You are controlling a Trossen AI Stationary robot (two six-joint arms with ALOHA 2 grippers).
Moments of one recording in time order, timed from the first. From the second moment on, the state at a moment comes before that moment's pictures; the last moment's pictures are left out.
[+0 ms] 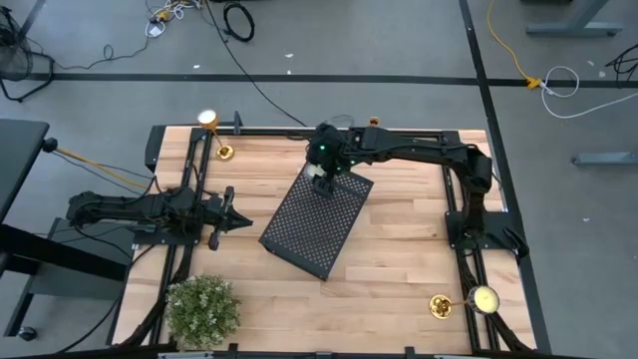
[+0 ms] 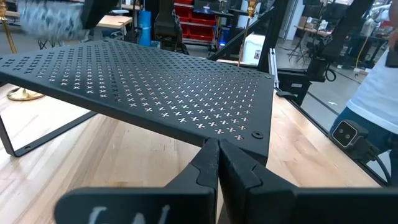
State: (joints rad) left arm -0.02 0.13 0.04 -0.03 0.11 -0.12; right arm -0.23 1.93 1.81 -0.85 0.00 0.01
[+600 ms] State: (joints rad) left arm -0.02 0.13 0.04 -0.03 0.11 -0.12; right arm -0.25 1.96 1.81 -0.87 0.04 -0.02
